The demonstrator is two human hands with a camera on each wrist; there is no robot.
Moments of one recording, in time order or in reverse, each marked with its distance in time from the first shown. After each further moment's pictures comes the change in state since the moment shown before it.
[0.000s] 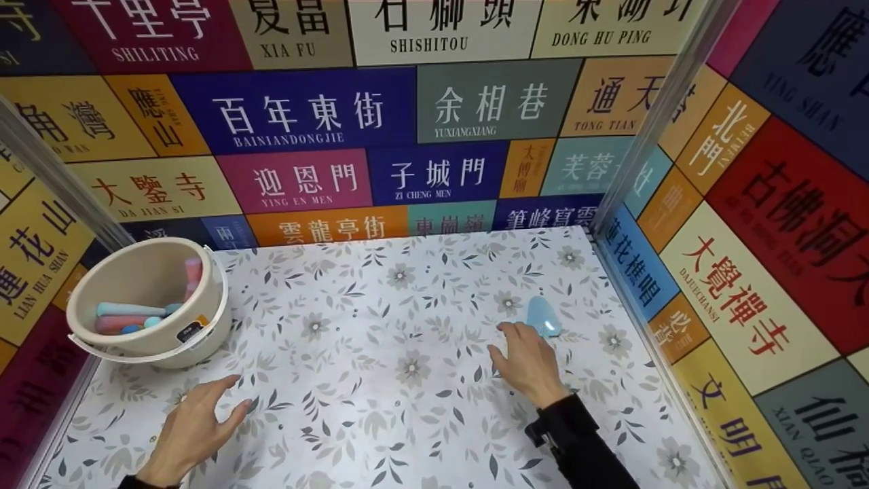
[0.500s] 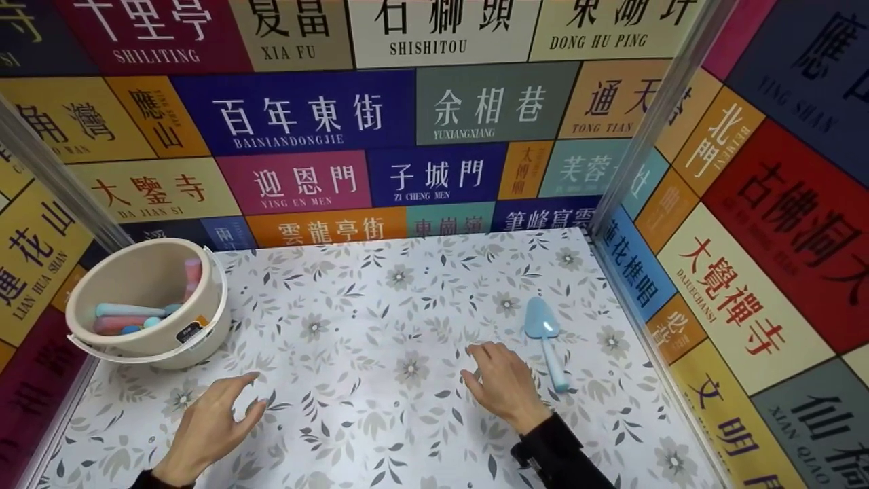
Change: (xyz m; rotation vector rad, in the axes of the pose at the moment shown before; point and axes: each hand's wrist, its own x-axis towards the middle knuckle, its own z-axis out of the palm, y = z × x) left_hand 0.011 0.024 0.004 -0.028 0.009 0.083; right_hand -0.015 -0.030 0.015 -0.077 0.179 -0.358
